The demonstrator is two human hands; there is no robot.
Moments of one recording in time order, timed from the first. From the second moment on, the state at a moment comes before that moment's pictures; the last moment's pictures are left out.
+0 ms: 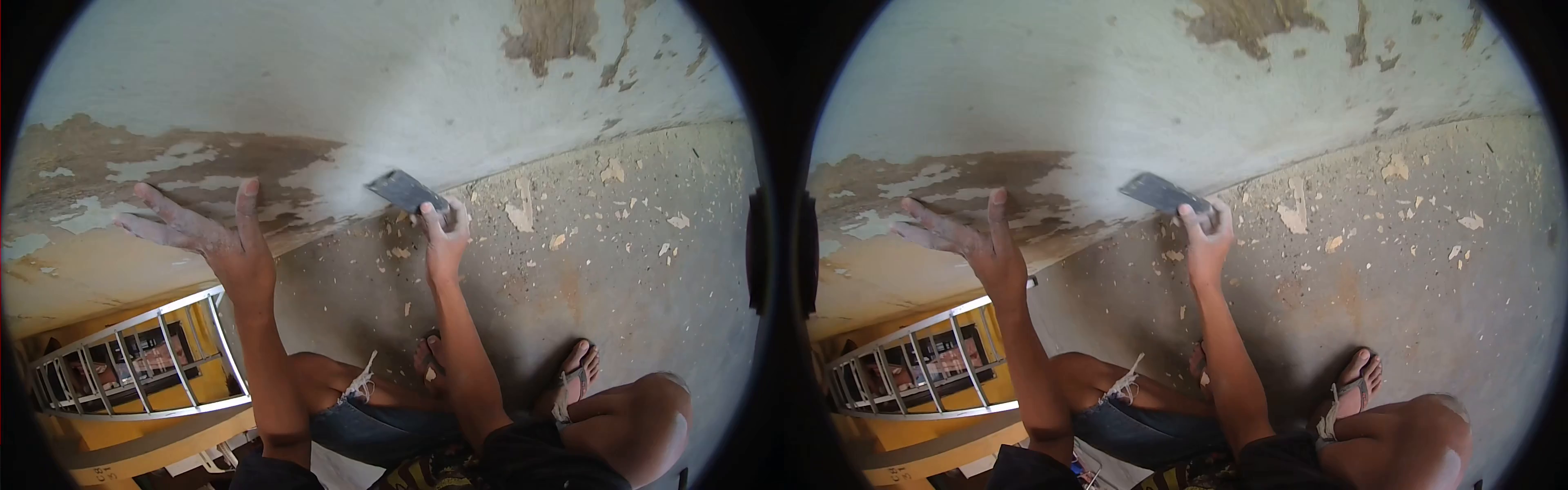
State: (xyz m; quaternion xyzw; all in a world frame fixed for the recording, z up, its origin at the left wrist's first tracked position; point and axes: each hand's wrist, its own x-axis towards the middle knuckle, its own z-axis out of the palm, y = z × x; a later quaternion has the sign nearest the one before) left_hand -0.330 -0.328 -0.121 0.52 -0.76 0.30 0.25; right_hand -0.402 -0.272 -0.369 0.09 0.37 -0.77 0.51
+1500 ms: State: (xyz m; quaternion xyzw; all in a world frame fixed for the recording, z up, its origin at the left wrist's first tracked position) left_hand -0.330 -0.323 -0.119 0.54 -0.75 0.29 0.25; right_hand -0.400 -0.283 -0.367 -0.02 0.35 -0.79 0.51
